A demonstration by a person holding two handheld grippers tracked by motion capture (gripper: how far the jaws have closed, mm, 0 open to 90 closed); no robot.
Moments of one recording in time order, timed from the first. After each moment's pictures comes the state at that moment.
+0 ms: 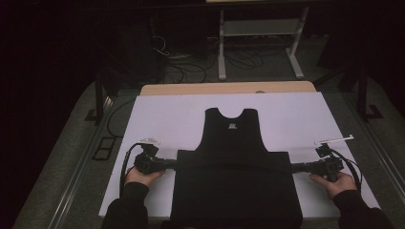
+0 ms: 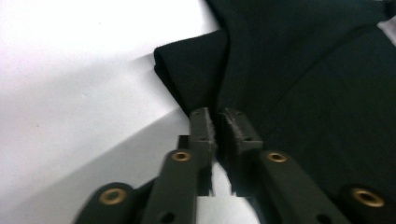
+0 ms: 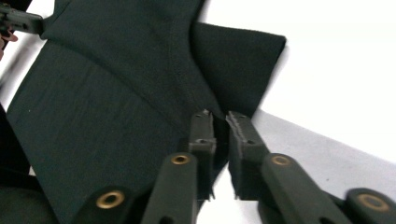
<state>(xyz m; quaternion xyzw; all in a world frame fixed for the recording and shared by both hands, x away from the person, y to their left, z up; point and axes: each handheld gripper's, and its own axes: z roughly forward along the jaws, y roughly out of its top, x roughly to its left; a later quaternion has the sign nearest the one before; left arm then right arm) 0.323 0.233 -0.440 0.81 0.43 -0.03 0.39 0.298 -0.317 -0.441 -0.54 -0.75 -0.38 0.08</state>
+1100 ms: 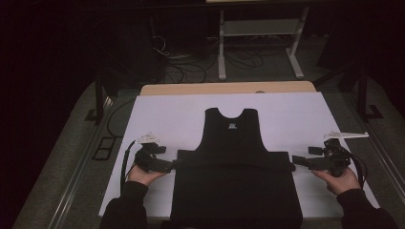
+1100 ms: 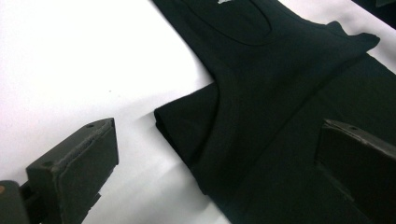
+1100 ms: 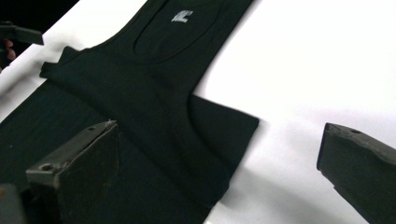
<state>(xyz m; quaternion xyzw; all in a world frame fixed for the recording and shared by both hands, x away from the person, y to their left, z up) 0.323 0.229 -0.426 0.80 0.40 0.04 0.45 0.295 -0.321 -0.414 -0.51 -0.74 -0.44 -0.04</state>
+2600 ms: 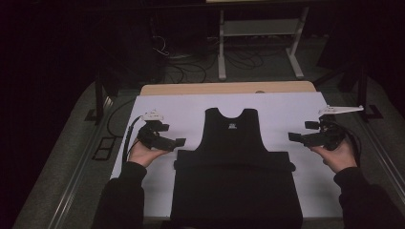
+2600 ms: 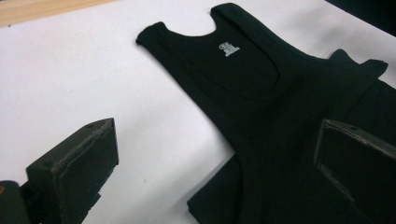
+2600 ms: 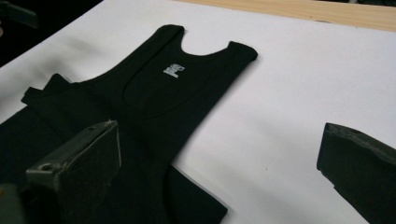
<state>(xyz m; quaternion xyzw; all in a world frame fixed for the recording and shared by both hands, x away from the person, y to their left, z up) 0.373 0.214 -0.383 0.81 0.36 0.07 0.45 0.348 -0.312 -0.373 -0.46 -0.76 -0.45 -0.09</state>
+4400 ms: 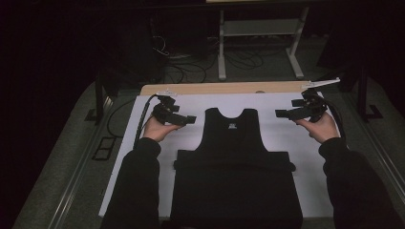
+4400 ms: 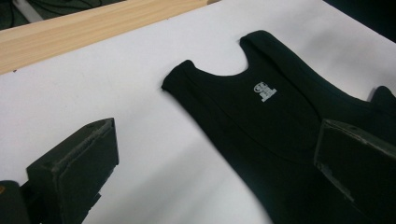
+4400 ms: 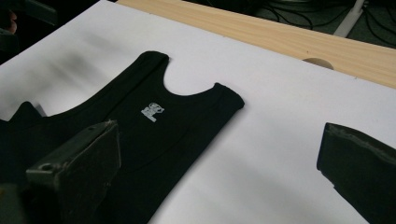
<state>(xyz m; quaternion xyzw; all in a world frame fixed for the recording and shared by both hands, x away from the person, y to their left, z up) 0.456 0.183 -0.383 0.82 0.37 0.07 0.44 0.429 -0.288 -0.357 -0.45 -0.78 -0.43 -0.09</state>
